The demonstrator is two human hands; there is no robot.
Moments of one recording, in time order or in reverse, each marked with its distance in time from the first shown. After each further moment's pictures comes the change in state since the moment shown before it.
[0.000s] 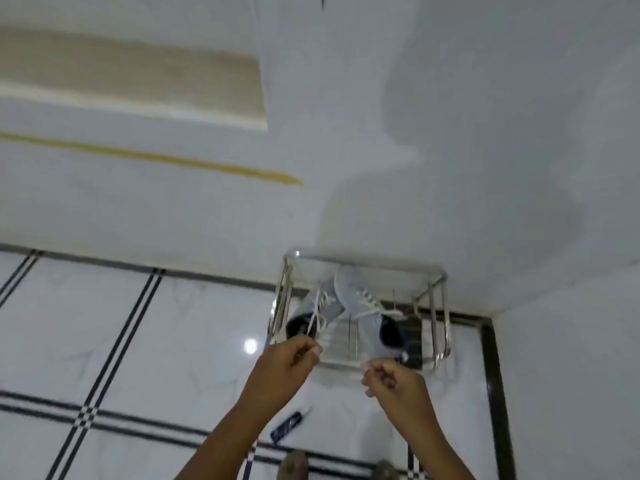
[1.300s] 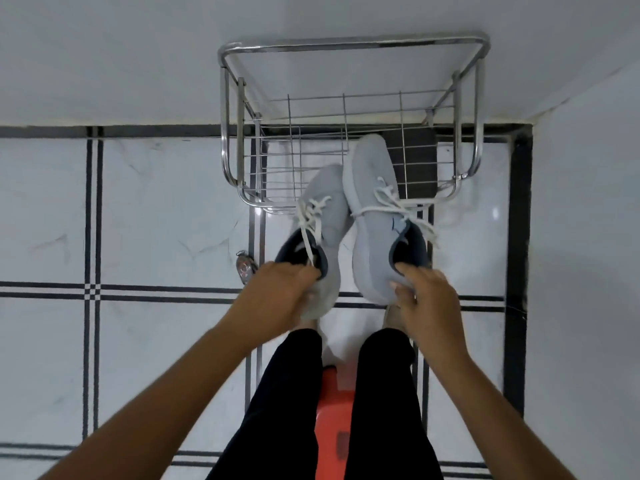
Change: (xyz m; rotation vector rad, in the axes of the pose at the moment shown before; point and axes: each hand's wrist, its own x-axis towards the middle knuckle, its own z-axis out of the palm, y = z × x) left_hand 0.009 -0.154 0.131 0.683 -0.307 0.498; right_hand -0.003 0.220 0.030 -0.470 0.178 -0.086
